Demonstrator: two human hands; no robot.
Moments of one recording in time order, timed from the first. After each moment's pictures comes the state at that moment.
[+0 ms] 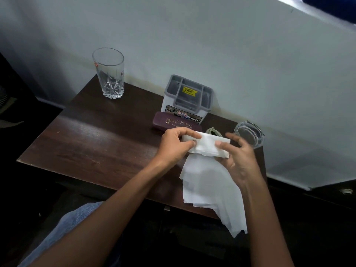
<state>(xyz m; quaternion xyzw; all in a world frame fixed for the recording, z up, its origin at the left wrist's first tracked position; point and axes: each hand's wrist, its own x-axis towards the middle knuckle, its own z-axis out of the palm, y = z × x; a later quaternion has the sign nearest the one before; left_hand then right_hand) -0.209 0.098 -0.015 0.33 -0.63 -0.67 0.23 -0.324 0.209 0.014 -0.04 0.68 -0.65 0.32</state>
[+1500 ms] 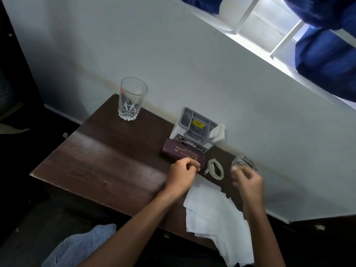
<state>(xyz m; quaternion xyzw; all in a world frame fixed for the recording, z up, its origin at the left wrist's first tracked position) -0.213 0.088 -0.027 0.38 -0.60 -0.67 0.20 -0.325 0.202 0.027 -0.17 0.87 -0.46 0.10</state>
